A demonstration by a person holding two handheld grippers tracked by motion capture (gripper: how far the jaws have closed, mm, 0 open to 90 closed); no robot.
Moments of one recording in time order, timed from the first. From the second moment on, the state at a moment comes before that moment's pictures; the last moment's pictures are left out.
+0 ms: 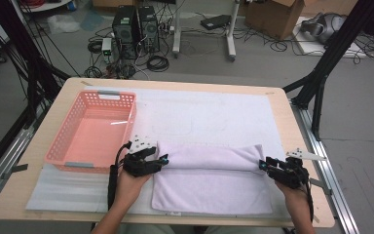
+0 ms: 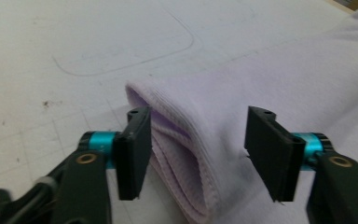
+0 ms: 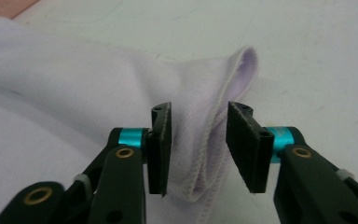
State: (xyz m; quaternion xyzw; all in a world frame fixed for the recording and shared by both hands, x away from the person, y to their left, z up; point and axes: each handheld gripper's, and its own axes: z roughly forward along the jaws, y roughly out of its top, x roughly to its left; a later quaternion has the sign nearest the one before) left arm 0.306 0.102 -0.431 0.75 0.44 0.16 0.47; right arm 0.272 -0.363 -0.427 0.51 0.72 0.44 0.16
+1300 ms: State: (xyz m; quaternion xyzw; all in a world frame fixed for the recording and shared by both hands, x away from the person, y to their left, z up) left arm 0.349 0.103 -0.422 0.74 0.47 0.16 0.45; right arm 0.346 -0.347 -0.423 0.55 0.73 0.37 0.16
